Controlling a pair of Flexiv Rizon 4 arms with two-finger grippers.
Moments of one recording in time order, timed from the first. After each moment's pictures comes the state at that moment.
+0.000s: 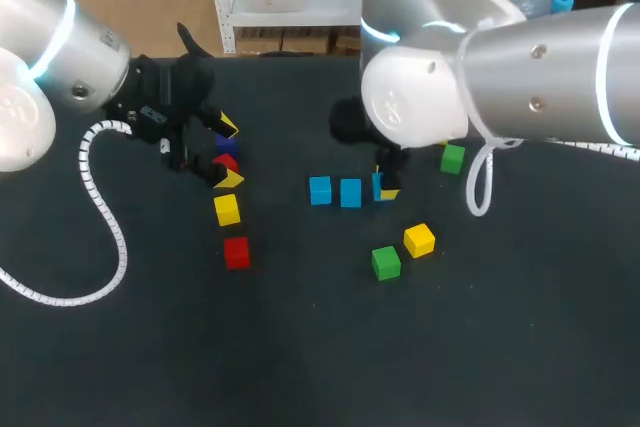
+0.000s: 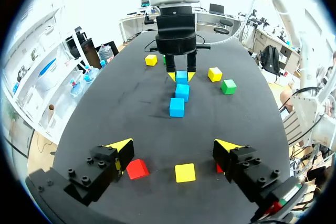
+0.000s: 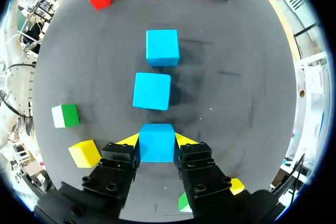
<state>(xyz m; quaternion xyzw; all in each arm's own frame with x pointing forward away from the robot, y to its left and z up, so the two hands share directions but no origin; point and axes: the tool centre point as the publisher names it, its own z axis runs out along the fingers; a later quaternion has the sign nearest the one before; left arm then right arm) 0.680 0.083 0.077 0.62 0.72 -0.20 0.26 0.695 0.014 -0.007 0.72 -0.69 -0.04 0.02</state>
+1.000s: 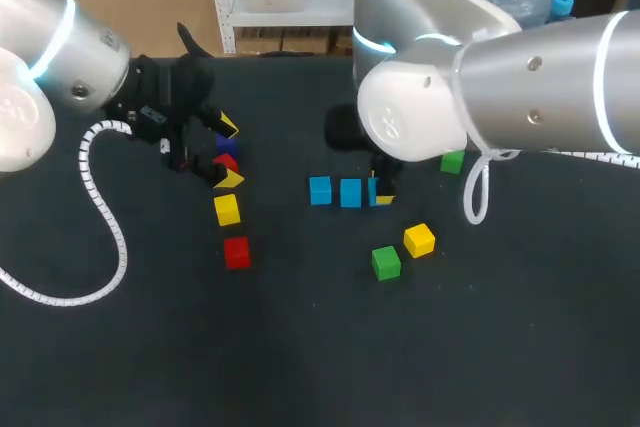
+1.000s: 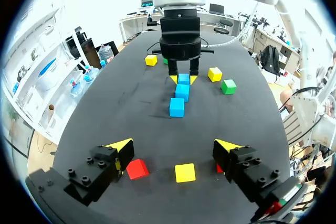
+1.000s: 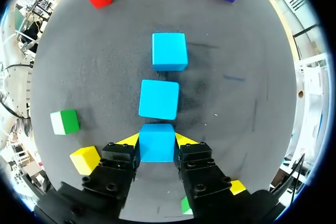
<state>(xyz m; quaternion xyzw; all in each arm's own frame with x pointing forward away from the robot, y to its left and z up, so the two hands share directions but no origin) 0.680 0.083 0.077 0.62 0.72 -0.20 0.26 0.690 0.020 -0.011 0.72 -0.69 -0.03 0.02</state>
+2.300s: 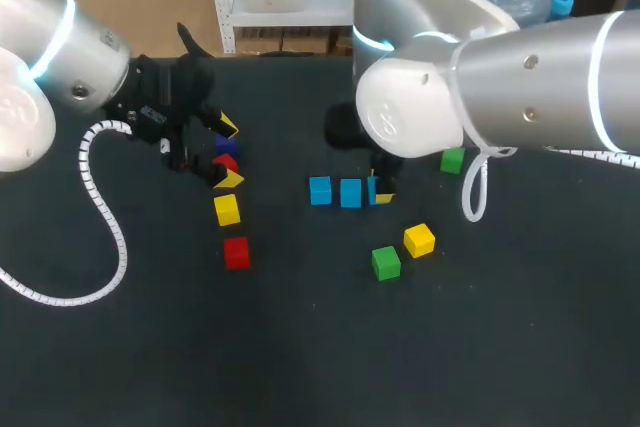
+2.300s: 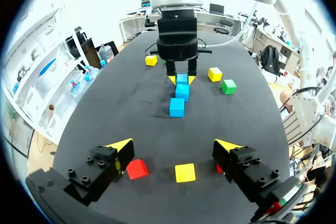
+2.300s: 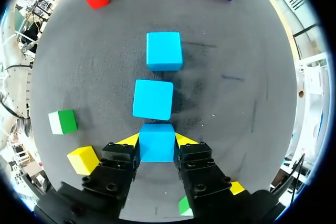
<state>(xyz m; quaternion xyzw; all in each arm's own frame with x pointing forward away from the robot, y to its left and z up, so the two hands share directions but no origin) 0.680 0.083 0.077 0.62 0.72 -0.20 0.26 0.694 0.020 -0.013 0.72 -0.69 -0.03 0.02</state>
